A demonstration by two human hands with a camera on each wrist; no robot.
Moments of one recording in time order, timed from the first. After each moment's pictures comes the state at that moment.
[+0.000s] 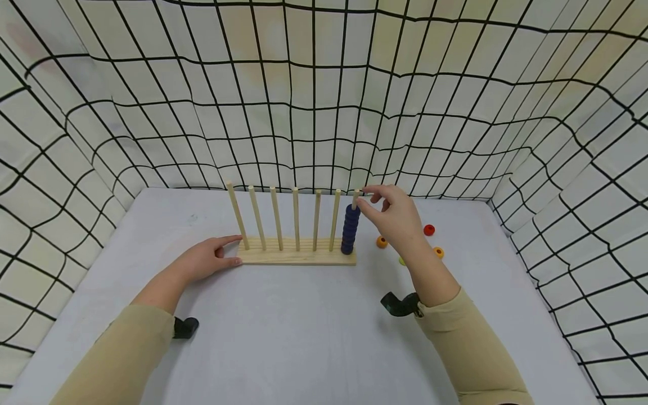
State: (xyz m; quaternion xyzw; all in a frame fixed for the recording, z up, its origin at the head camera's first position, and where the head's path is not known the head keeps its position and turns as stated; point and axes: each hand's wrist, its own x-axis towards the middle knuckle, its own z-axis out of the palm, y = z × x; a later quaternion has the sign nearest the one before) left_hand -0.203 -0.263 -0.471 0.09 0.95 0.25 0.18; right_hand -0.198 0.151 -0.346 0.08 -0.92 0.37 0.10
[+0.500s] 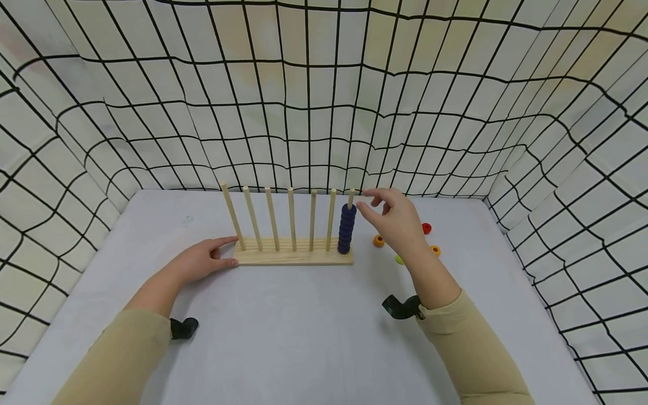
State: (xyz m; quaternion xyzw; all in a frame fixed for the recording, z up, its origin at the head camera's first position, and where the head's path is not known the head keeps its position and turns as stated) left_hand -0.205 -0.266 -0.472 0.10 0.94 0.26 0.18; right_hand -0.194 0.161 -0.352 0.07 -0.92 0.38 0.09
